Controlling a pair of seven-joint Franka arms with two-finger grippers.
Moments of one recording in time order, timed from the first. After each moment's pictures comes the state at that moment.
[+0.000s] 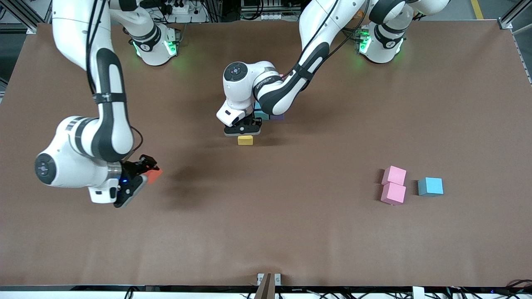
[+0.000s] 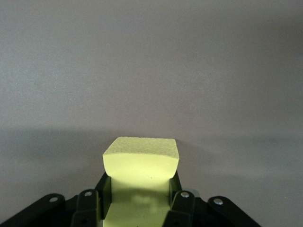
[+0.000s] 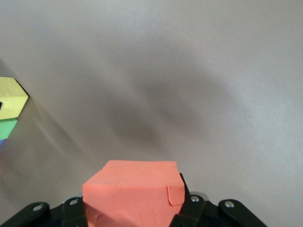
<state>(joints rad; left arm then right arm) -0.87 0.85 -0.17 -1.39 0.29 2.31 -1.22 0.60 0.63 -0.62 -1.56 0.62 1.82 -0.96</state>
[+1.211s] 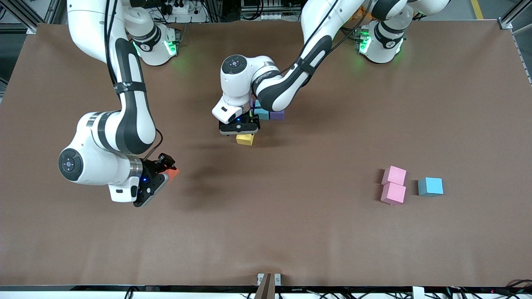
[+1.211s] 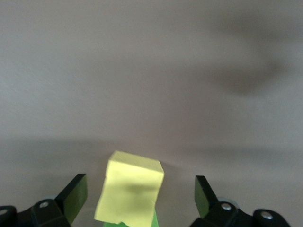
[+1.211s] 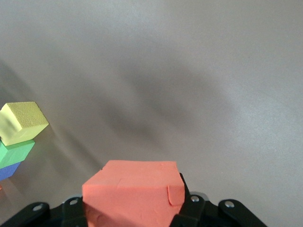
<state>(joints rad) -0.85 0.78 -0.16 -1.36 0.29 2.27 -1.22 0.66 0.63 -0.61 -1.50 0.62 1.82 -0.85</state>
